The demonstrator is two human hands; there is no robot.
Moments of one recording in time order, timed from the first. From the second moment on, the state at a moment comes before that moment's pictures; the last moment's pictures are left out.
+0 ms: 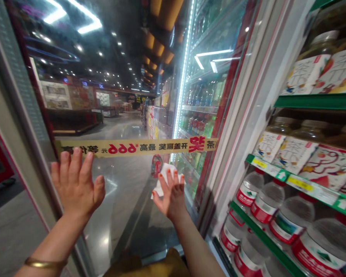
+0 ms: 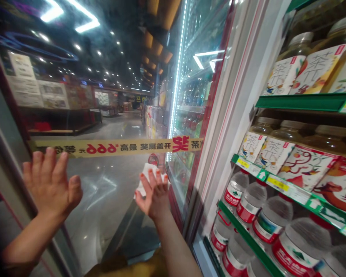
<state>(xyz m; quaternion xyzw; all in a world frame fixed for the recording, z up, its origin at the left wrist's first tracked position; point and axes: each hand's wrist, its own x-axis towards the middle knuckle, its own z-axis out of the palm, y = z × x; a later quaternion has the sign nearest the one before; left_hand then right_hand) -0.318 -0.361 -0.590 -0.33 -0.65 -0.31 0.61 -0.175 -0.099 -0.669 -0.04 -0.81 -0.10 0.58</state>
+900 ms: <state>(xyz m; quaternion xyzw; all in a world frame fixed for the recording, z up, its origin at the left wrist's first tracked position) -0.308 -0.356 -0.585 -0.32 -0.65 -0.23 0.66 -0.210 -0.164 -0.647 0.06 -0.80 -0.13 0.58</state>
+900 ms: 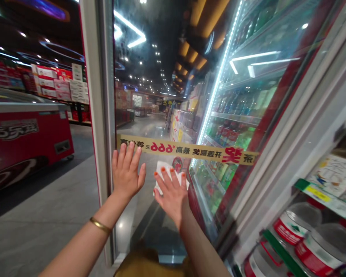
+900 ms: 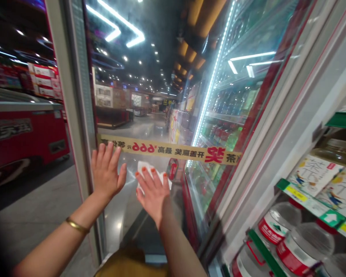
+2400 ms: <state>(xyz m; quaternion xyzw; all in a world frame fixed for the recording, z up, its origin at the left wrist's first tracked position) -0.309 -0.345 -0.557 -0.26 -0.70 -0.26 0.61 -0.169 -0.048 -0.519 0.07 -0.79 -0.19 0.58</state>
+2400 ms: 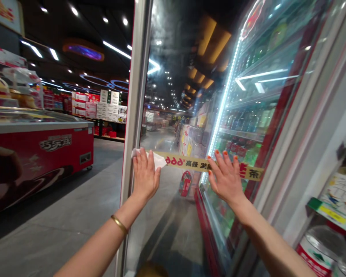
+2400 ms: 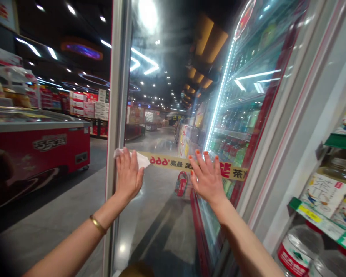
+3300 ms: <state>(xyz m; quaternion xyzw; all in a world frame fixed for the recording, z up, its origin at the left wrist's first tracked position) -0.330 -0.349 -0.495 -0.44 -0.68 -0.03 0.59 -0.176 -0.016 -0.615 0.02 -0.73 -0.19 0.66</state>
